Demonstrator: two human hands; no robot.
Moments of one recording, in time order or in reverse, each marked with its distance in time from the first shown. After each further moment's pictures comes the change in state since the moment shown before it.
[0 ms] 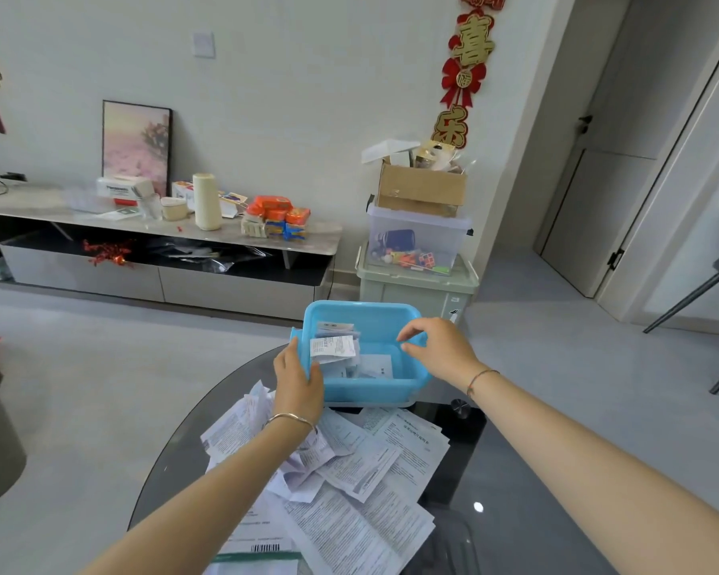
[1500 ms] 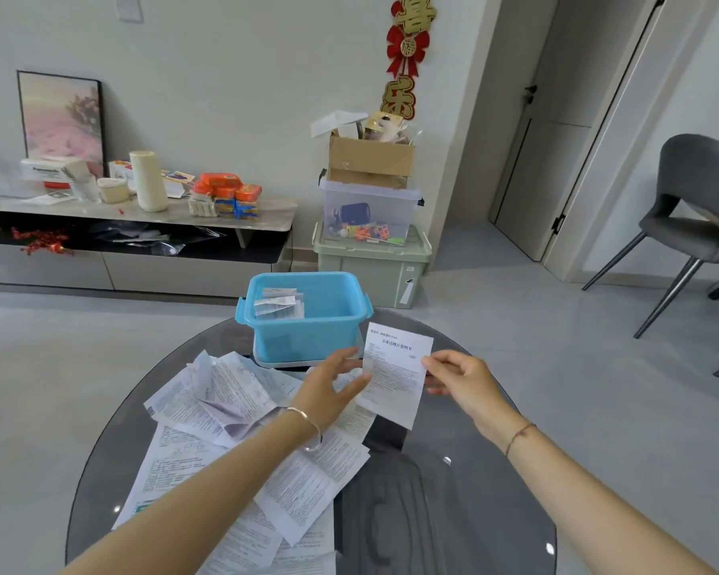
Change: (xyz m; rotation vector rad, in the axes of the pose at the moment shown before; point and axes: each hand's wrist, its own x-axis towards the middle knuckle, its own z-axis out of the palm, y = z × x) left_hand -0.072 0.019 0.060 0.112 -0.527 0.184; right_hand -0.144 0.060 -0.023 0.838 0.143 0.445
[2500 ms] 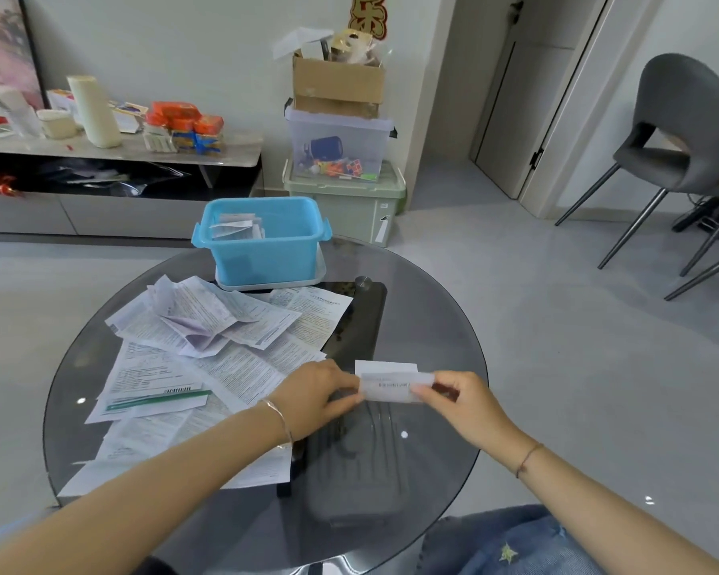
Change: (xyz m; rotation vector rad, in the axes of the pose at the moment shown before) left_hand -0.091 0.001 0.054 0.536 -0.361 0.335; right_hand -0.116 0.084 -0.065 -0.472 -0.131 -0.131
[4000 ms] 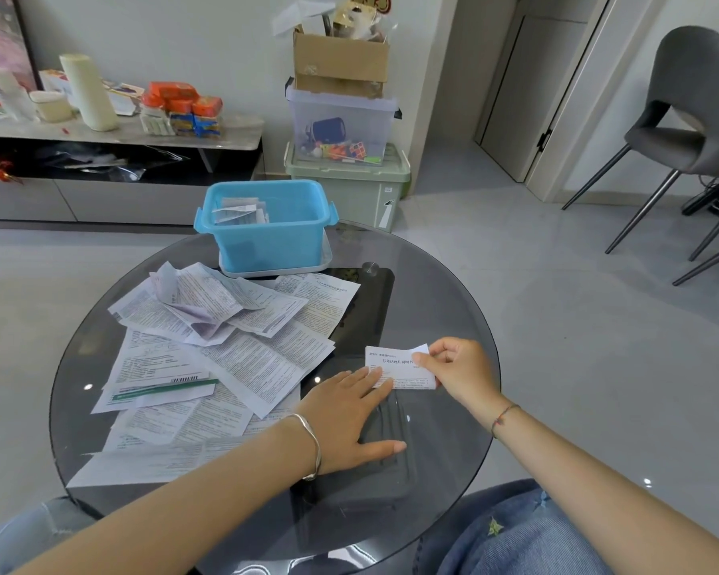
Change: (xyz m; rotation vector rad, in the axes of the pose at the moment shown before) left_hand -0.016 0.031 0.019 0.323 -0.204 0.017; right_hand 0.037 -0.004 0.022 0.049 0.206 0.245
